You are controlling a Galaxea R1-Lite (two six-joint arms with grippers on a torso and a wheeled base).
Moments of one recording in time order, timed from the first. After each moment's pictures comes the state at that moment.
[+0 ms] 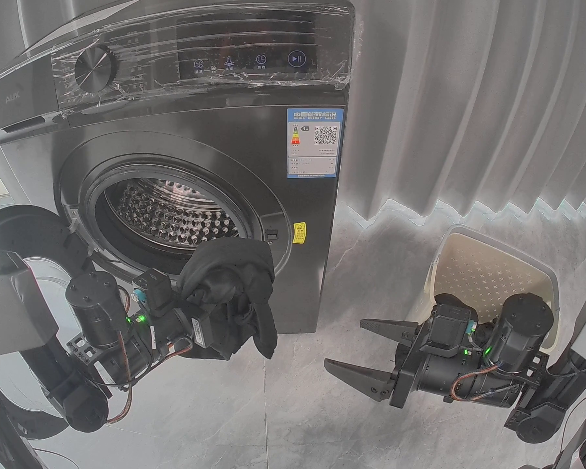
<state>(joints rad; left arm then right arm) -0.45 1.94 -0.32 -1.55 -0.07 0.02 0.73 1.90 -0.26 -1.55 0.27 0.25</state>
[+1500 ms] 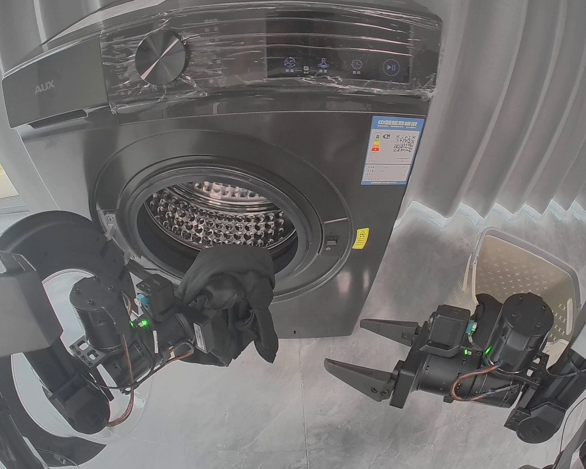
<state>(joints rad) -0.45 1.96 -0.31 -1.55 -0.07 0.02 0.73 1.90 -0.26 -1.55 0.27 0.25</state>
